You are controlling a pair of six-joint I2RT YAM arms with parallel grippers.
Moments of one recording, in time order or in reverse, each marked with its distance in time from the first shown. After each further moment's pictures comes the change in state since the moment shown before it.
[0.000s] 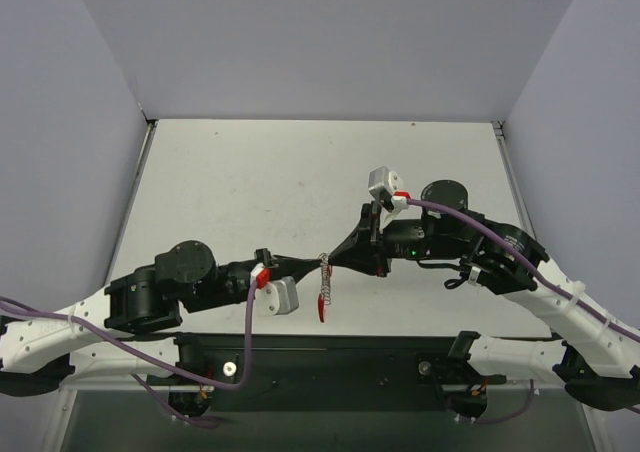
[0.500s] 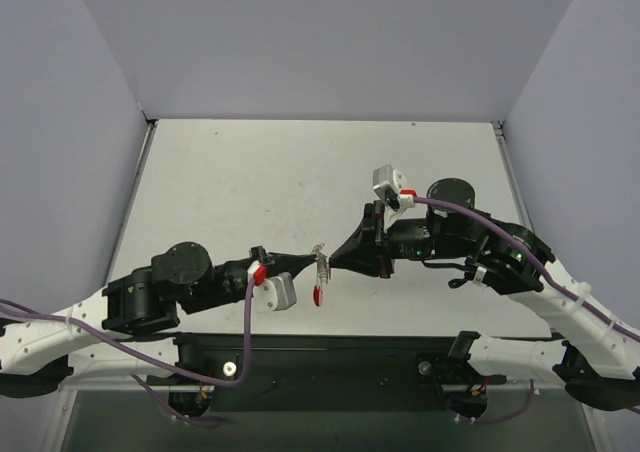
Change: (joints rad) left arm 0.000 -0.023 -0.015 0.000 -0.054 0.000; right arm 0.000 0.000 0.029 -0.011 -0.033 0.018
